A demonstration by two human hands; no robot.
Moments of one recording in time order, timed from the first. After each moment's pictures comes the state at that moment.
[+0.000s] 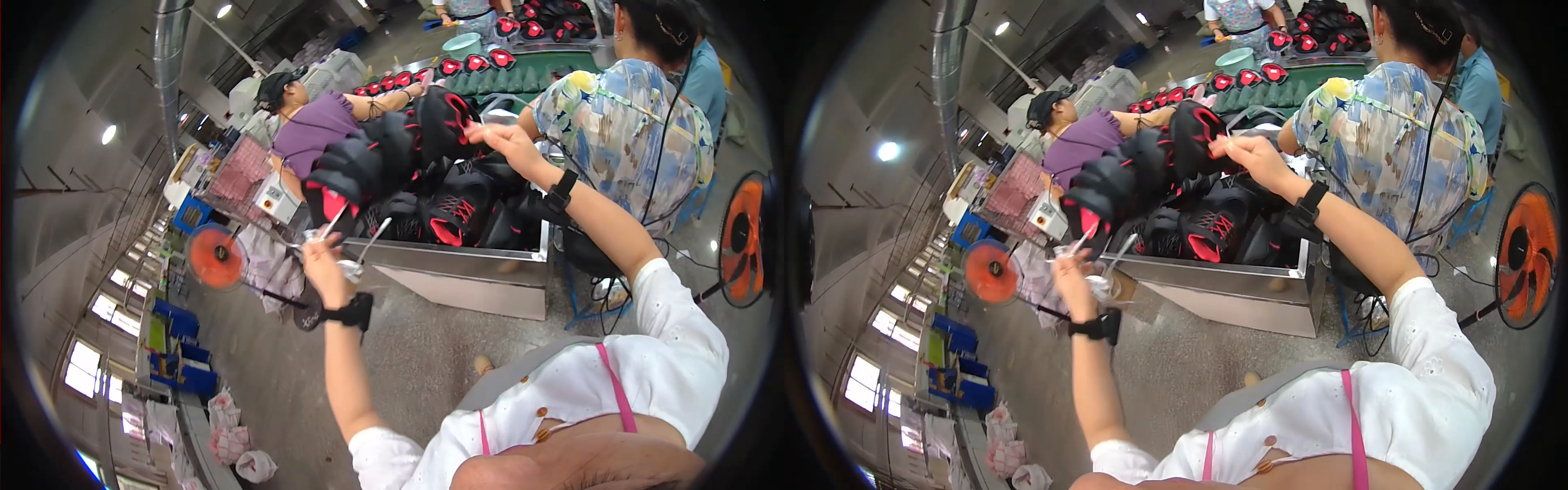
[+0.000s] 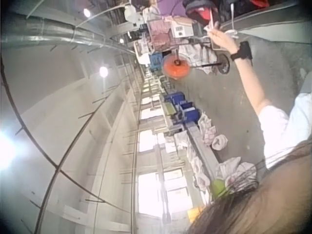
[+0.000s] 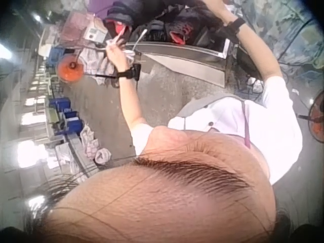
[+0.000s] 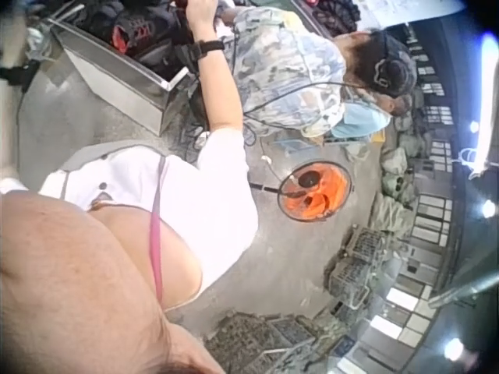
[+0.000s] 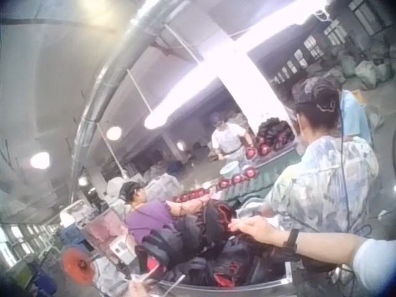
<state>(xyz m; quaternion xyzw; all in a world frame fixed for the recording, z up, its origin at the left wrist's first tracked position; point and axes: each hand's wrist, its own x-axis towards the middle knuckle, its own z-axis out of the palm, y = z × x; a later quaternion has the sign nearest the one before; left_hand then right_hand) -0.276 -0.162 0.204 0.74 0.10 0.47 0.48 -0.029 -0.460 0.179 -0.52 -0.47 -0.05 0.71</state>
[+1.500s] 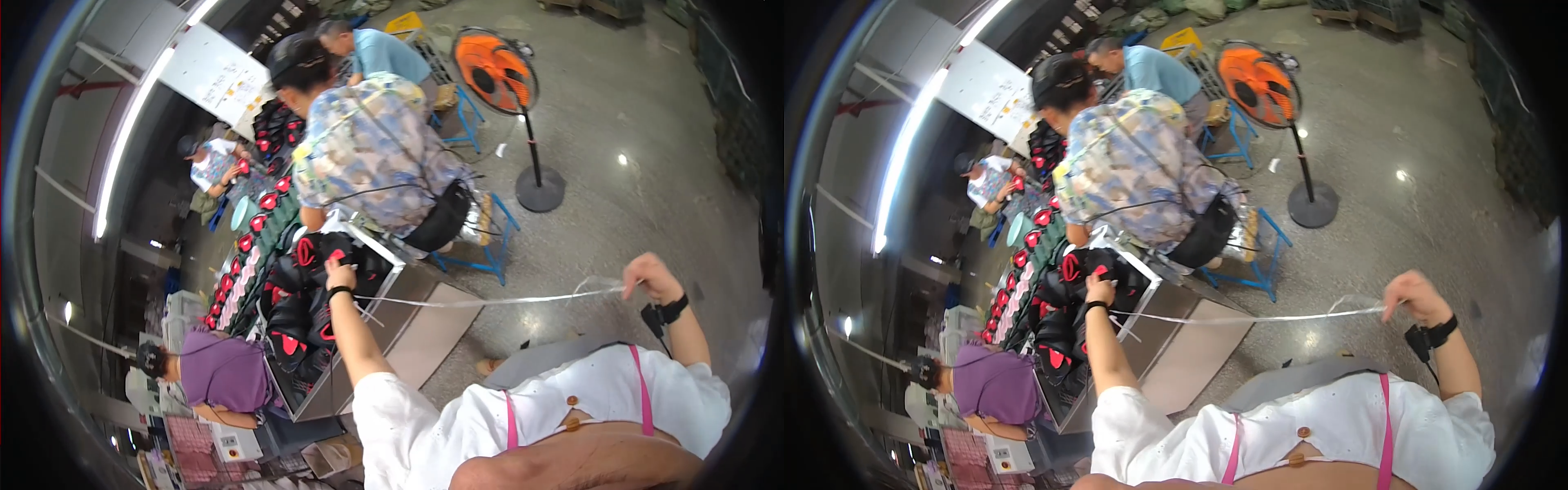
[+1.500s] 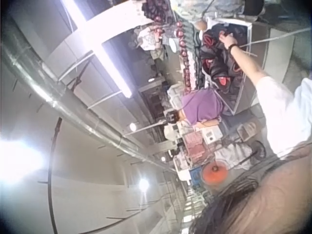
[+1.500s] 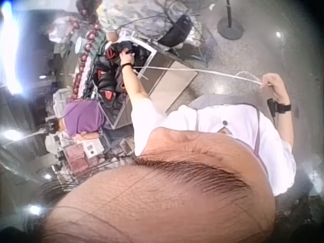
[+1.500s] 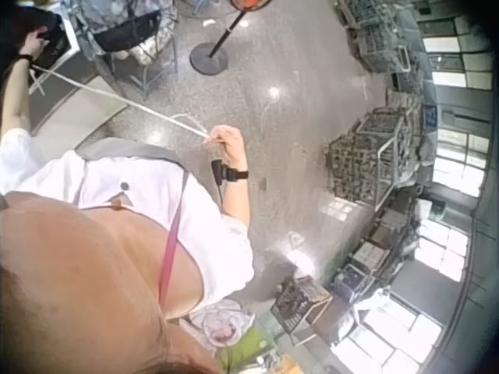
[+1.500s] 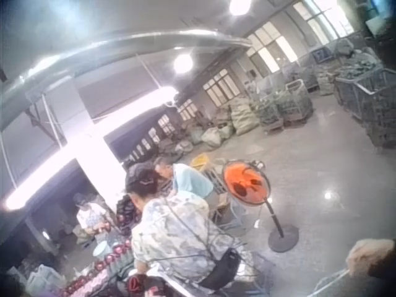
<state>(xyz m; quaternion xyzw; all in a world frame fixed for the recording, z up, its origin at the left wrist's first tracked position) -0.031 -0.322 0.014 0.94 -0.30 0.09 -0.13 -0.661 -0.692 0.038 -0.55 0.14 -0.15 0.81</state>
